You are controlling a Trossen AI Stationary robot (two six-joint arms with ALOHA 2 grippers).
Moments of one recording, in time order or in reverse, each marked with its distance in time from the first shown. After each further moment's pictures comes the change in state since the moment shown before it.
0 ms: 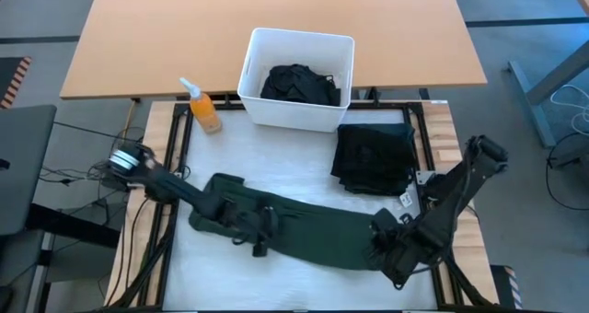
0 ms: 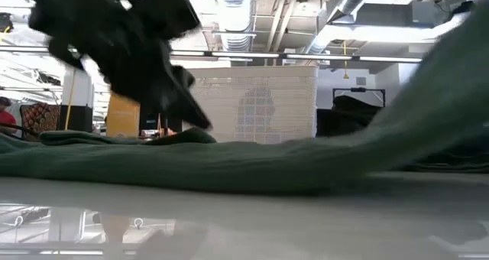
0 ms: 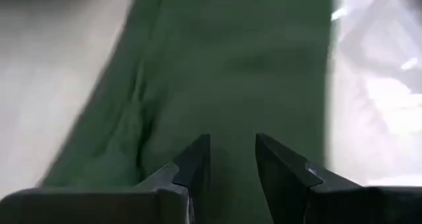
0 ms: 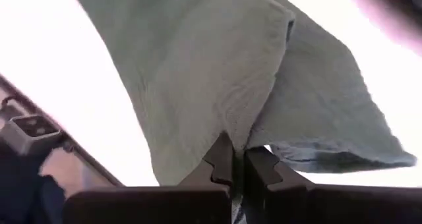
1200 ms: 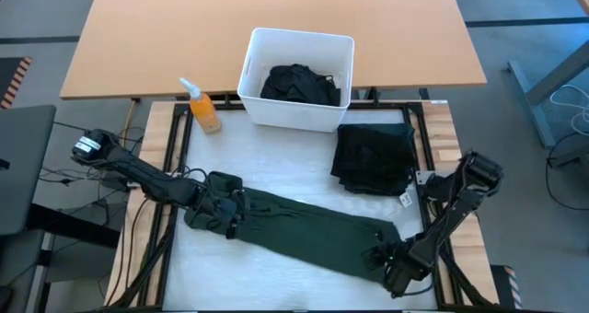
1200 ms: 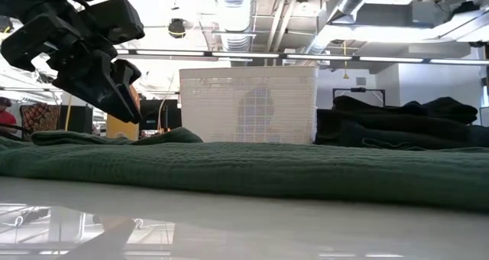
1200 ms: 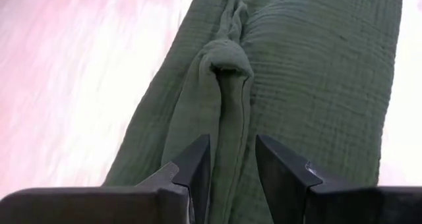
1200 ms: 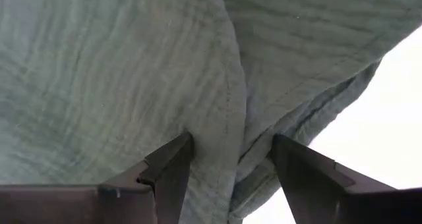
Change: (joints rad) left arm 0.008 -0.398 -0.180 -0.425 -0.088 -0.076; right arm 0.125 0.197 -0.391 0.429 -0.062 0.520
